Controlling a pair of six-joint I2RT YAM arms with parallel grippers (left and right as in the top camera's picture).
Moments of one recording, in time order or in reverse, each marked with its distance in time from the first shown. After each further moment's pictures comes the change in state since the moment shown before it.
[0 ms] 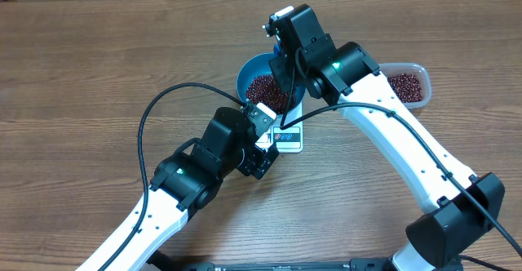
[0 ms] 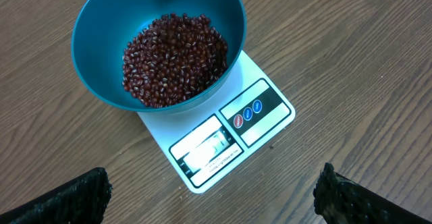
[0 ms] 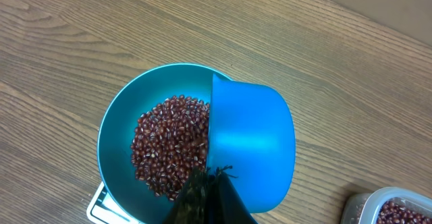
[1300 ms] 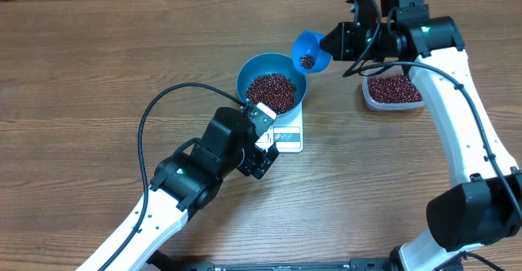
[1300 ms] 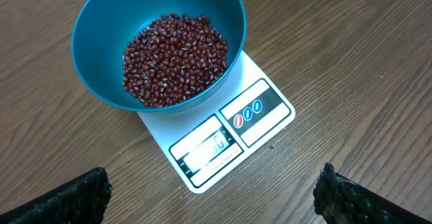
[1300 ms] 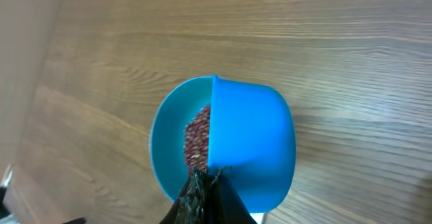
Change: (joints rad) left arm 0.000 0.000 0.000 0.000 0.000 0.000; right arm -0.426 0.000 0.000 -0.008 -0.657 0.111
